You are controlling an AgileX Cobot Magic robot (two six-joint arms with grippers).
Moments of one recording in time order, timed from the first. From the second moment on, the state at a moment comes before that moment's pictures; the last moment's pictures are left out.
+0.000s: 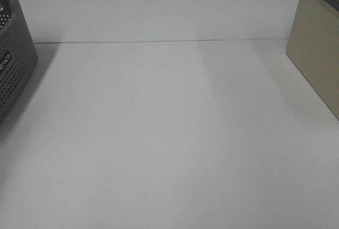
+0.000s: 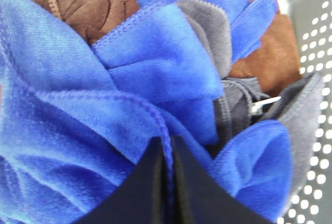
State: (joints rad) left arm 0.38 1.95 -1.43 -0.25 0.66 0.19; right arm 0.21 0.00 -0.50 -0.04 1.07 0.04
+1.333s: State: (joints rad) left arm -0.09 1.59 -2.23 -0.34 1.22 0.57; right arm 0.21 0.00 -0.50 -0.04 1.07 0.04
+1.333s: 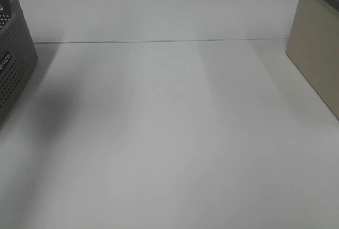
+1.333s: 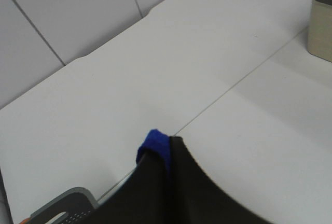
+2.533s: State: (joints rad) left arm -0.28 1.70 -2.23 -0.69 1.23 0.62; right arm 0.21 0.52 -0.52 0.91 0.62 -0.86
